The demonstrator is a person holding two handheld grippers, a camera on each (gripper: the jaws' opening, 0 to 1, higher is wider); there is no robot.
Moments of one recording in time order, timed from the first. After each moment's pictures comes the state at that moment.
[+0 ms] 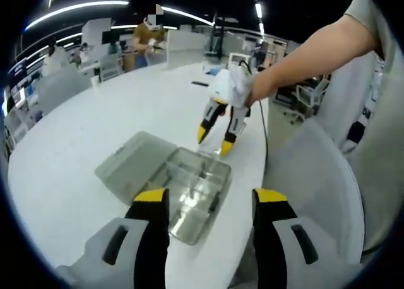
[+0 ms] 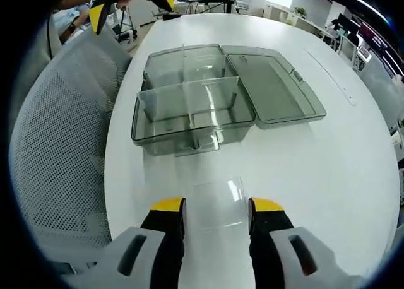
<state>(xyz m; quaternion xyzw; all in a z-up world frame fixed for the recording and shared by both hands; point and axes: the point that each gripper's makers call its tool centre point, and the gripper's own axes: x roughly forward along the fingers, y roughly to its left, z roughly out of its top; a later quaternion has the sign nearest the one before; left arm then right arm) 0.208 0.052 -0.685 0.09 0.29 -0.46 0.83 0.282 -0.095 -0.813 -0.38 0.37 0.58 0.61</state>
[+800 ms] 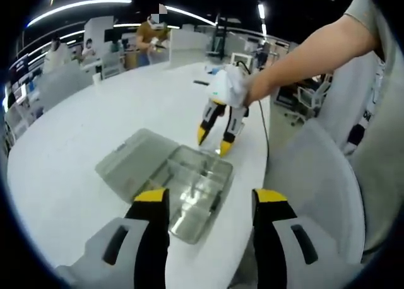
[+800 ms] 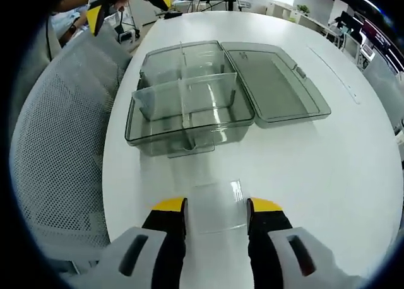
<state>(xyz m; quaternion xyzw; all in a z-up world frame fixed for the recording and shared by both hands) 0.208 0.054 -0.689 0.09 0.30 -0.46 0.83 0.283 -0.092 -0.817 -0.38 0.38 0.59 0.60</state>
